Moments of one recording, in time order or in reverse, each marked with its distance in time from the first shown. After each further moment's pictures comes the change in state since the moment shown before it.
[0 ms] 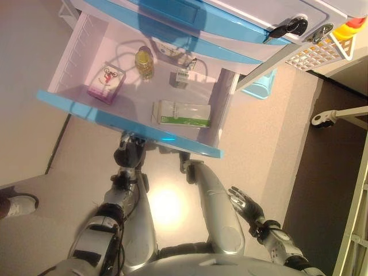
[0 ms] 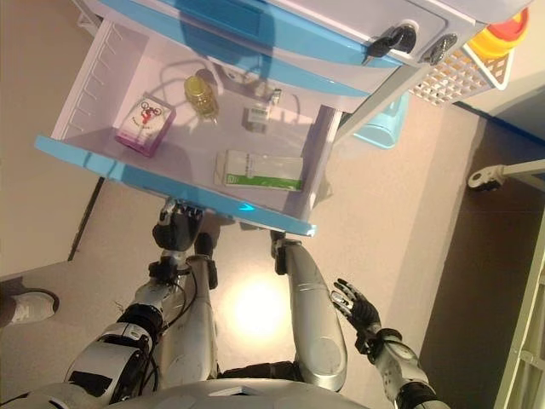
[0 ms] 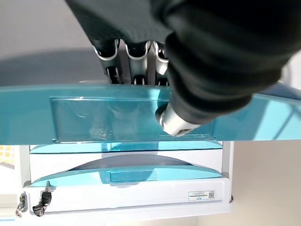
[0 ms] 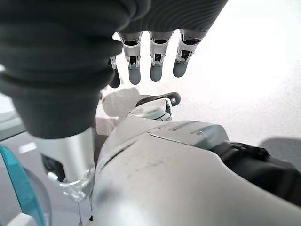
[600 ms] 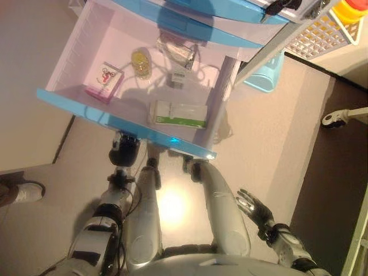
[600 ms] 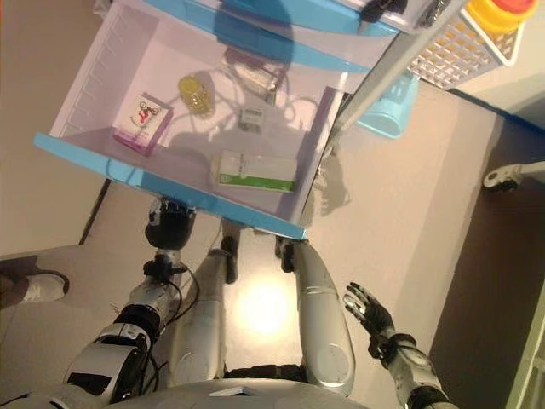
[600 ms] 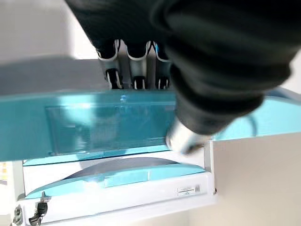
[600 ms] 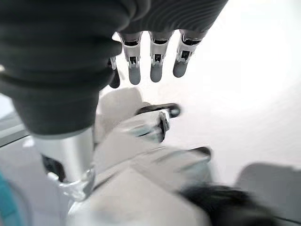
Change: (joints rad) left arm -0.021 0.029 0.075 -0.002 0.000 0.038 0.084; right arm 0.011 -0.023 -0.021 0.093 -0.013 -0.034 0.030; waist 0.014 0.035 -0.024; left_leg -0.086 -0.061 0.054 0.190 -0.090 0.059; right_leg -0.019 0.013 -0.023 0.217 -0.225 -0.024
